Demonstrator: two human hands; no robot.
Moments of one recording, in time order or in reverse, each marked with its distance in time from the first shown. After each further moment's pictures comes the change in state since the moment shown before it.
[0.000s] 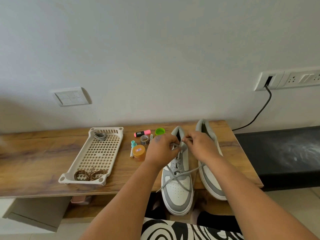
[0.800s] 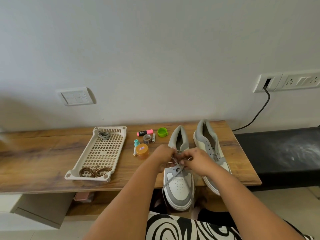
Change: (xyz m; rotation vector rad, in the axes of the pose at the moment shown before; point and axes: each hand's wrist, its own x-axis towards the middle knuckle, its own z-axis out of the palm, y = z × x) left_hand -0.010 0.009 -0.003 -0.813 -0.388 -0.934; right_hand -0.039 -0.006 0.018 0.273 -0.328 0.134
